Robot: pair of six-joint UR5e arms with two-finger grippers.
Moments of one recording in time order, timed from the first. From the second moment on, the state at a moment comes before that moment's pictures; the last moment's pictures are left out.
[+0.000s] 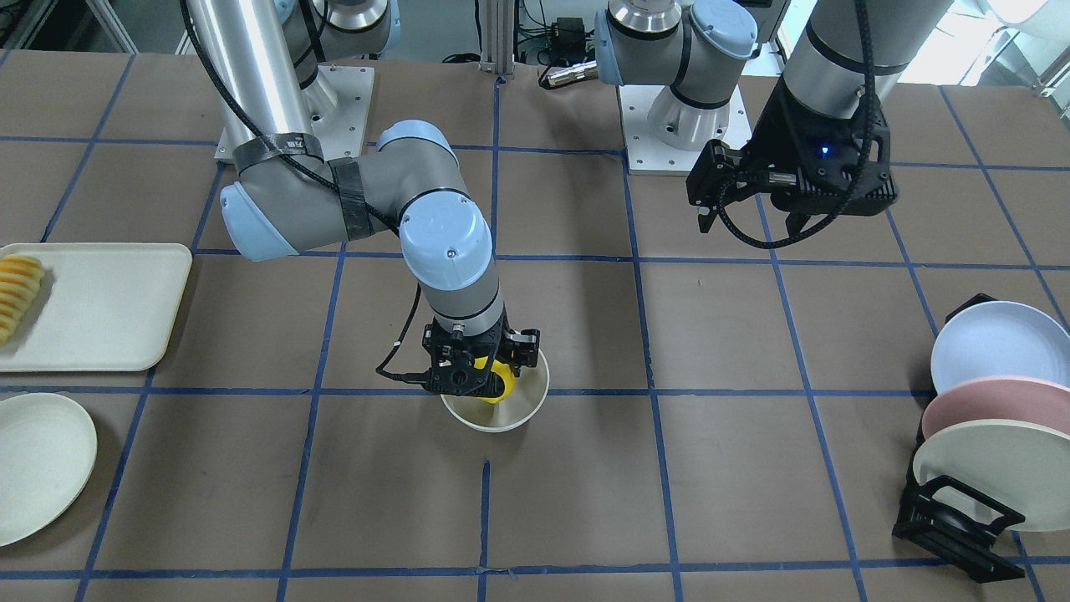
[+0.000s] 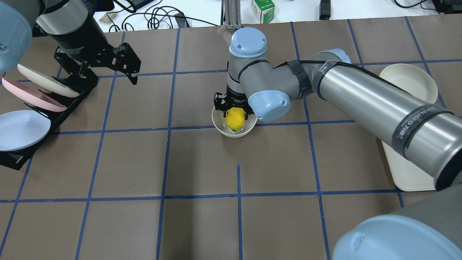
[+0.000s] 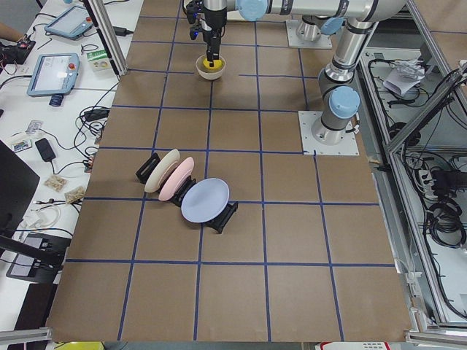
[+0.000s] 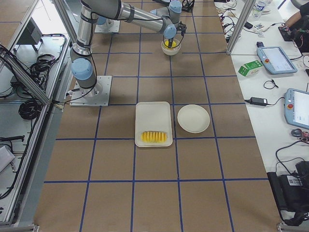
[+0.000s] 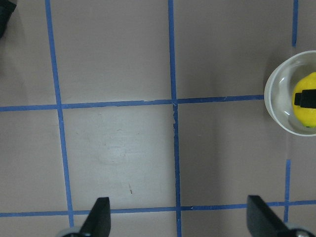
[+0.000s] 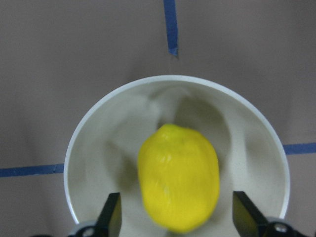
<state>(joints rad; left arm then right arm) -1.54 -1.60 -1.51 -1.60 1.57 0.06 1.91 -1.09 1.61 -2.13 -1.45 0.46</state>
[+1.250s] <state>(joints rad) -1.54 -1.61 -1.50 -1.58 1.58 0.06 1.56 -1.54 1.62 -1.68 -1.51 0.06</state>
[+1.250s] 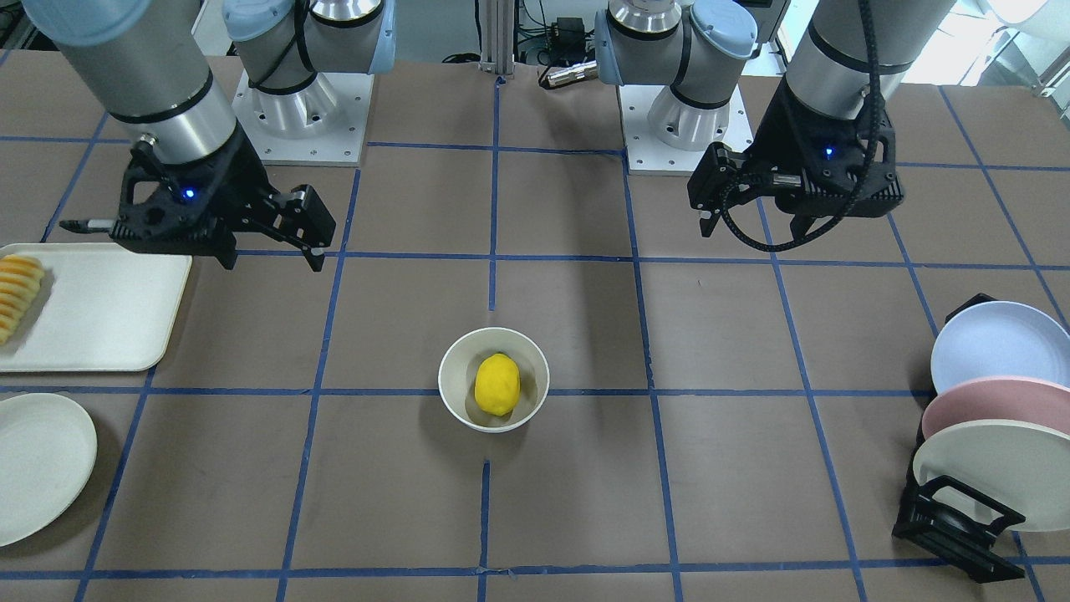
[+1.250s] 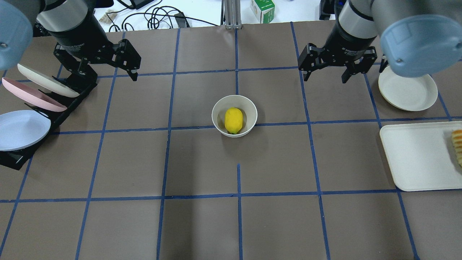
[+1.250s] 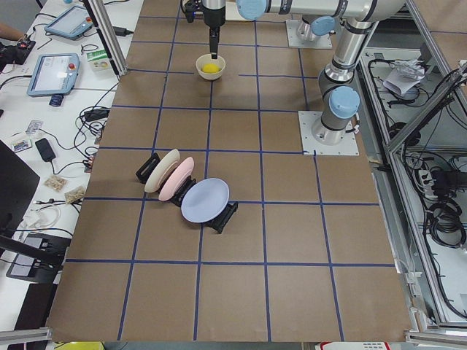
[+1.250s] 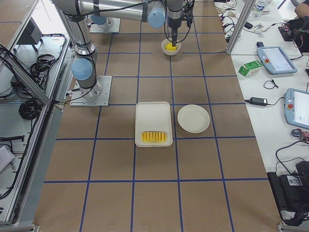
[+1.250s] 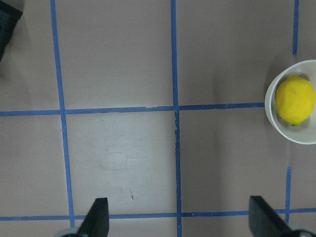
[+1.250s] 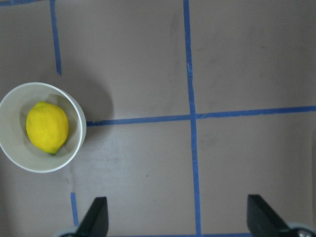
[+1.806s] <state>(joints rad) -1.54 -1.61 -1.51 -1.56 1.57 0.07 1.54 -1.62 1.61 -1.60 -1.61 0.06</state>
